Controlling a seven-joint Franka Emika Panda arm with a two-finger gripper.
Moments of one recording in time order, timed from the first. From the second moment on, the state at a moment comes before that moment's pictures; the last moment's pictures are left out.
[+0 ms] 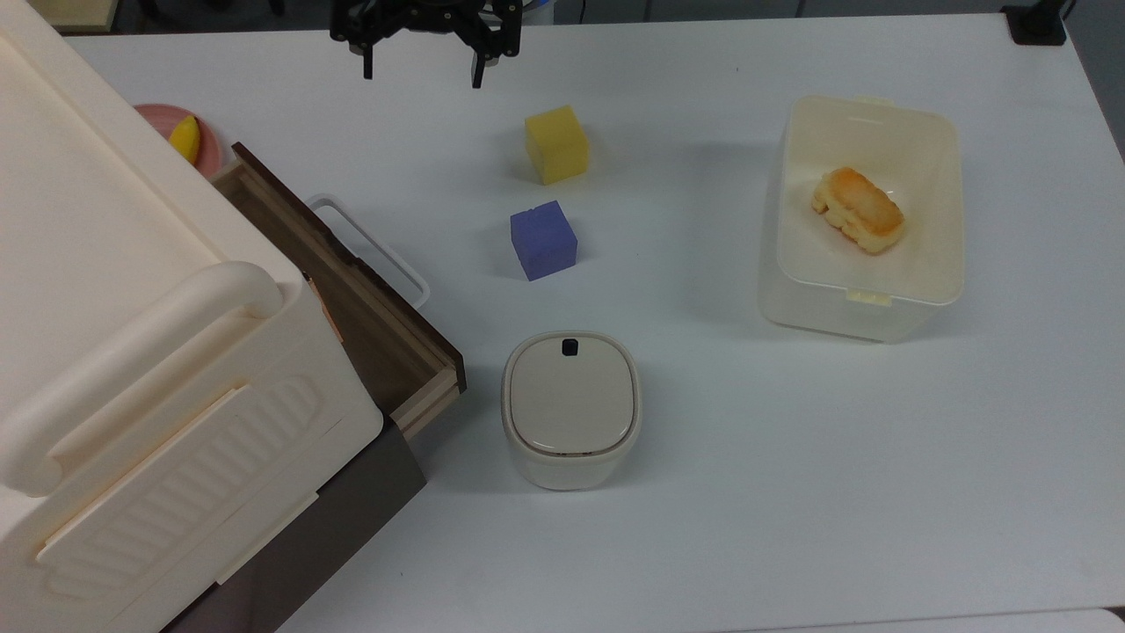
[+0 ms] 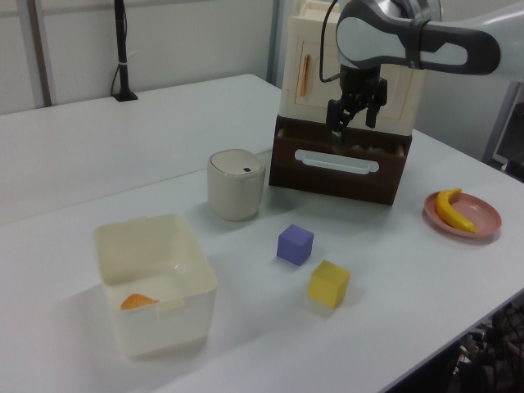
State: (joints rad) arm -0.08 0.03 0.13 -1.65 -0.22 1.70 -0.02
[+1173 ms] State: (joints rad) arm -0.10 0.05 0.11 -1.64 -0.12 1.82 0.34
